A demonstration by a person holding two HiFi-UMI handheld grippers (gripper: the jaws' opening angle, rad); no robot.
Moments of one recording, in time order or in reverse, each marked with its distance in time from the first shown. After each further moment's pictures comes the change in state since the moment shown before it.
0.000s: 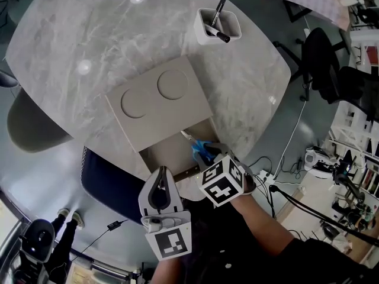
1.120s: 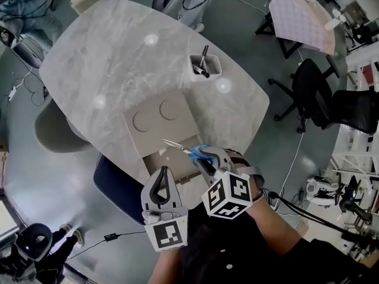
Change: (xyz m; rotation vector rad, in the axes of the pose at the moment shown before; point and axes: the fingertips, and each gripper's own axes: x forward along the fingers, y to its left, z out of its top) left arm -0.041 -0.034 0.081 0.012 -0.227 0.043; right arm -0.147 -0.006 0.051 -0.563 -0.302 -0.170
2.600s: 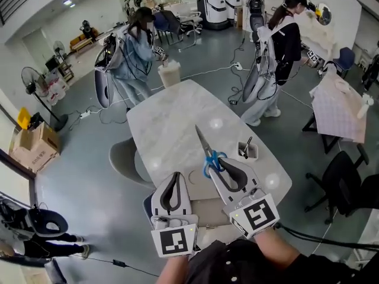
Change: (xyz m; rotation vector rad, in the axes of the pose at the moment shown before) left arm -0.108 0.028 0.244 0.120 -0.481 0.305; right arm -0.250 -0.085 0.213 0.219 -1.143 -0.116
